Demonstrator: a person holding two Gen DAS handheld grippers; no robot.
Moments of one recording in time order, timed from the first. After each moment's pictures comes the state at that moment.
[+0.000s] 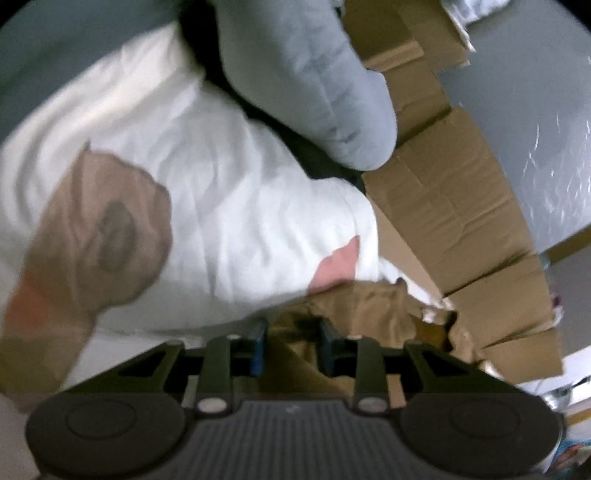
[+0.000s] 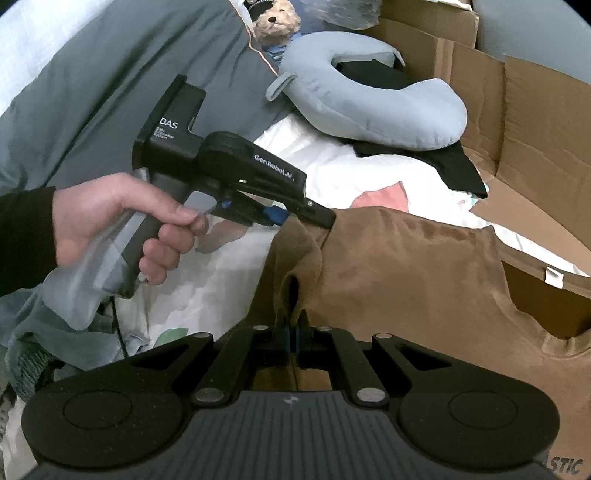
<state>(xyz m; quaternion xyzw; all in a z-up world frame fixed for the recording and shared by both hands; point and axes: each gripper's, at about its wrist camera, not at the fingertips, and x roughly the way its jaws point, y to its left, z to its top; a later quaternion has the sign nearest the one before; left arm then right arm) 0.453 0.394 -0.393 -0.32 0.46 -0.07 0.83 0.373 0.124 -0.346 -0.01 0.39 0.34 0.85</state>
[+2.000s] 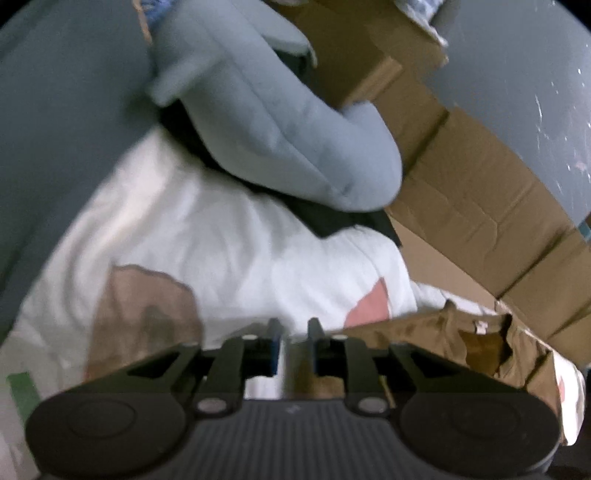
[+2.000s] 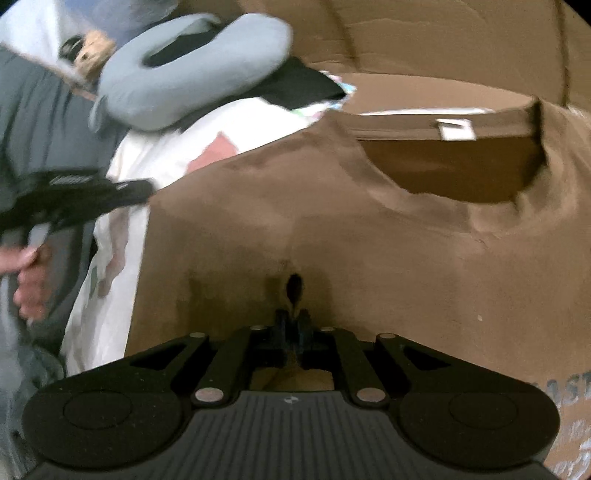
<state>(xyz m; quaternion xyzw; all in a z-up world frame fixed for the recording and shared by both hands) 0.455 0.376 -0.356 -0.17 0.43 -0.01 0.89 0.423 0.041 -0.428 0.18 0.48 0.20 0.84</state>
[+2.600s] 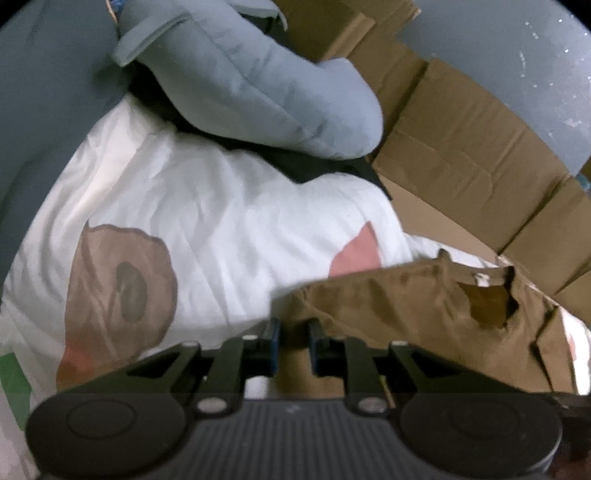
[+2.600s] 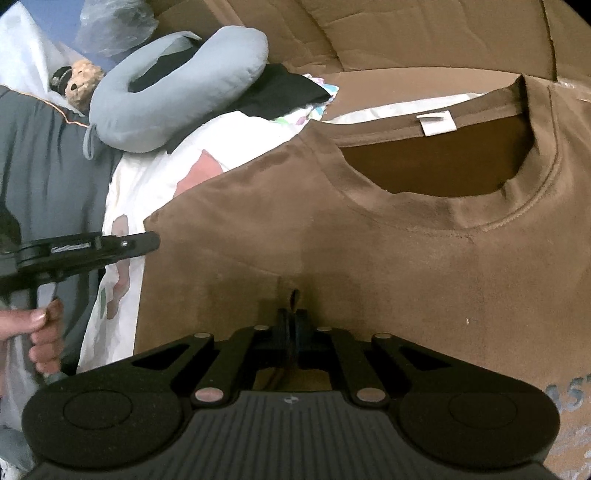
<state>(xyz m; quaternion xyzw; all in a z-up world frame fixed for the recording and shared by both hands) 0.458 0.351 -0.375 -0.13 0.46 -0.02 0.88 0.430 0.025 -0.435 0.22 0.48 0.21 0.83</state>
